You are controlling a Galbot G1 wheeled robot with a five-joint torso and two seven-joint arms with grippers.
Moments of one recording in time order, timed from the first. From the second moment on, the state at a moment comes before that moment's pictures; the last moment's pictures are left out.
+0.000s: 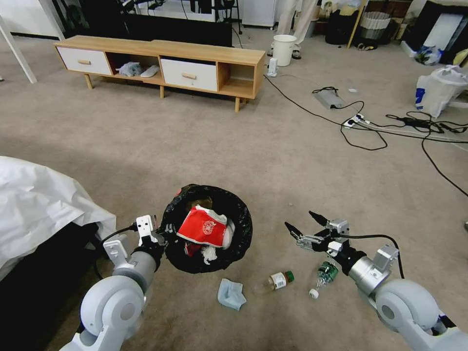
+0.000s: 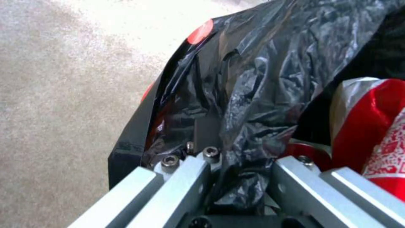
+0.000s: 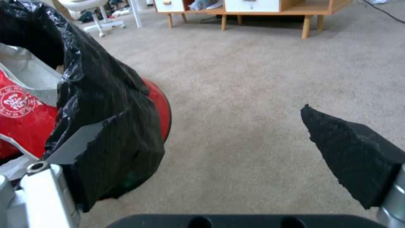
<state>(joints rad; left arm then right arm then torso) 1.38 -1.22 -0.45 -2.24 -0.82 0.52 -0.39 -1.45 0.84 0.47 2.03 0.76 -0.08 -0.21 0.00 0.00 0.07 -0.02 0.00</state>
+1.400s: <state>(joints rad) 1.39 -1.27 -0.55 -2.16 -0.76 0.53 -0.42 -1.11 0.82 0.04 1.80 0.77 -0.13 -0.11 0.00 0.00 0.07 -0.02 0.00</state>
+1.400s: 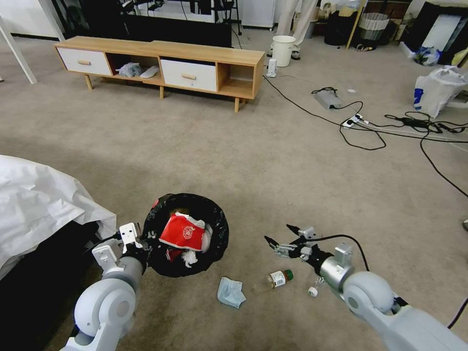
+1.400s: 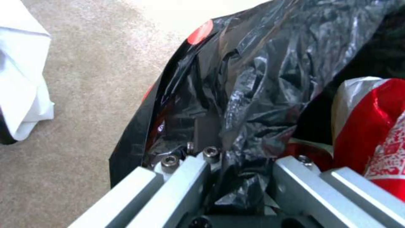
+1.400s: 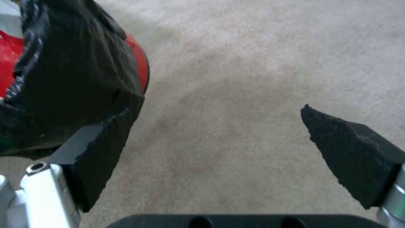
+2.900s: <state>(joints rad) 1.43 -1.31 -0.60 -2.18 -0.69 0.50 -0.33 -0.52 0.99 -0.68 1.56 1.28 -0.50 0.24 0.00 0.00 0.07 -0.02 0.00</state>
